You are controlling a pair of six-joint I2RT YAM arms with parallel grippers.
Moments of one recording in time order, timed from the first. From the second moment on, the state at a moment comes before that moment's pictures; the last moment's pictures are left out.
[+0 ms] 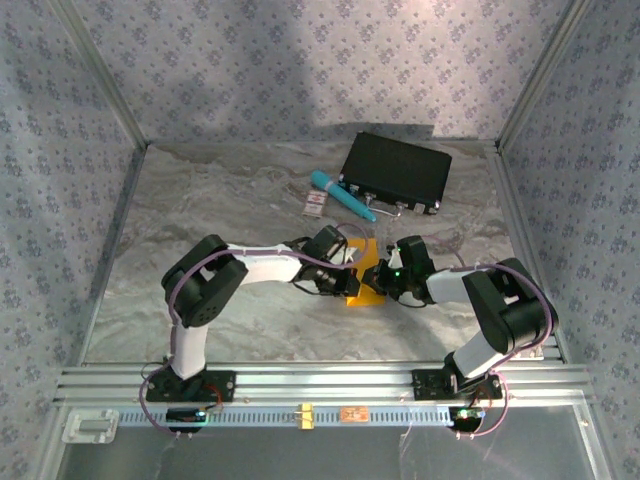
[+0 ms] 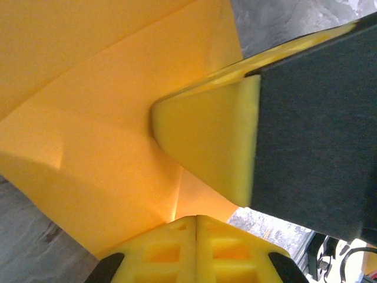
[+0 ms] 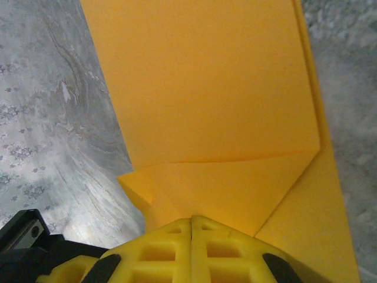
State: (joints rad) left arm -0.89 1.95 1.12 -0.17 0.54 -0.70; right arm 0.37 1.57 0.46 0.25 -0.56 0.93
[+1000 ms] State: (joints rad) left arm -0.91 1.89 1.02 -0.17 0.49 -0.66; right arm 0.37 1.57 0.45 0.26 -0.57 0.93
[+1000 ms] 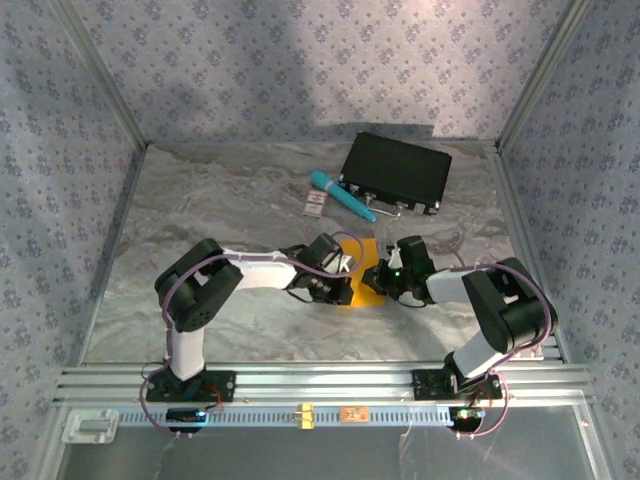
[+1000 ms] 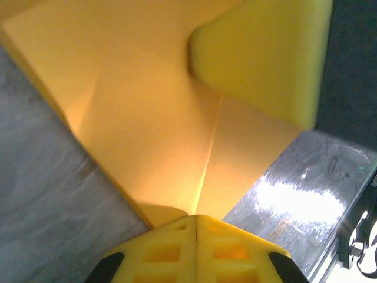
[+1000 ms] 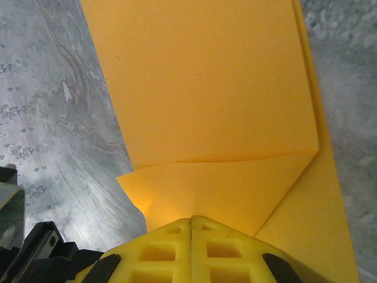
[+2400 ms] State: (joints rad) left arm -0.89 1.95 1.09 -0.15 0.44 -0.68; right arm 0.36 1.55 0.45 0.23 -0.56 0.93
